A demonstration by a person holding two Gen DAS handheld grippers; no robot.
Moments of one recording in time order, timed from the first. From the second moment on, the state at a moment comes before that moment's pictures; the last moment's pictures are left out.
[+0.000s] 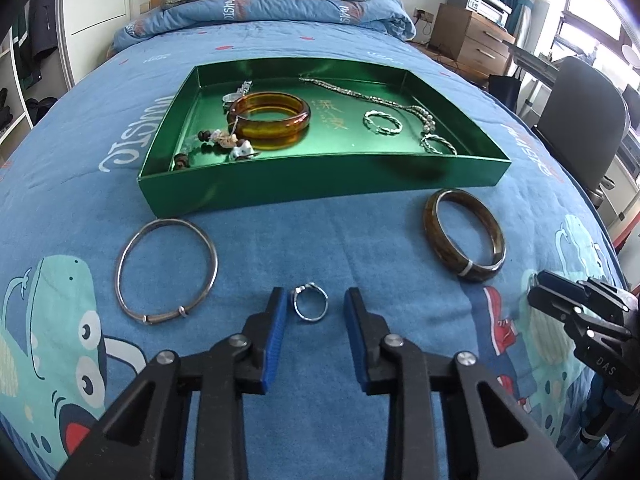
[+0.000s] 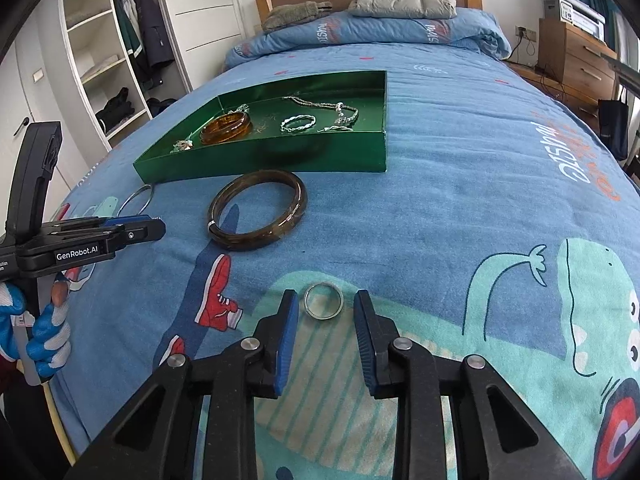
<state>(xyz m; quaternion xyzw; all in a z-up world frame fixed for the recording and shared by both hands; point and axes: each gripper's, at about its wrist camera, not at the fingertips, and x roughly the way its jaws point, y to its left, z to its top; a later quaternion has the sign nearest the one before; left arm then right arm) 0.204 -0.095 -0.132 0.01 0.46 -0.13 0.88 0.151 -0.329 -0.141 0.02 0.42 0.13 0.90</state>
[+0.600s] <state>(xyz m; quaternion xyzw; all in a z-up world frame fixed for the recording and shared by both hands) 0.196 -0.094 -0.121 0.01 0.45 -0.15 0.88 0.149 -0.318 -0.138 0.00 0.41 0.13 0.90</state>
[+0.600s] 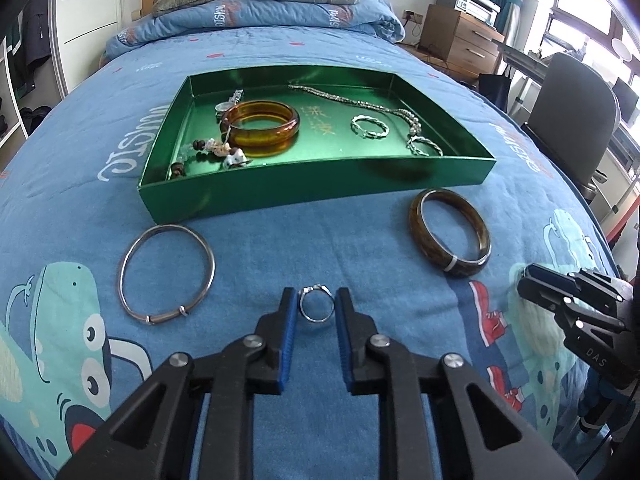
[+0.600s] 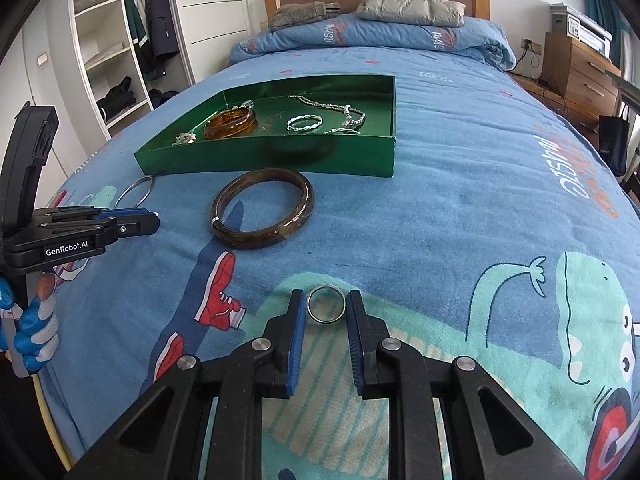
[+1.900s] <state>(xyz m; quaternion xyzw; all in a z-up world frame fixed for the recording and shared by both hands) 0.328 -0.144 -0.115 0.04 0.47 -0.15 0.87 0.318 -0.292 -0.119 -0.04 0.45 0.13 0.88</state>
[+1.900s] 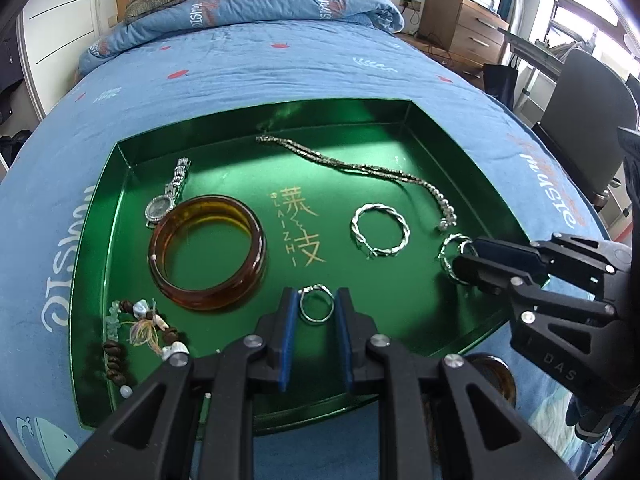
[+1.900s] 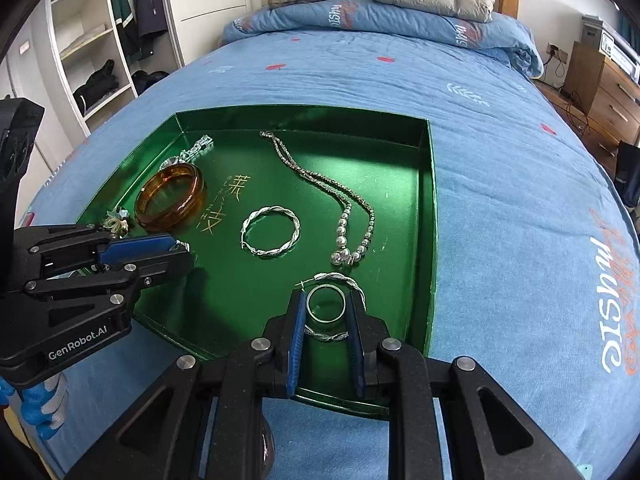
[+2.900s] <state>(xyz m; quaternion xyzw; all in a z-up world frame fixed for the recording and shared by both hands) 0.254 -0.096 0.007 -0.02 0.38 -0.15 0.91 0.232 -0.282 -0.010 -0.04 0.38 0.10 0.92</state>
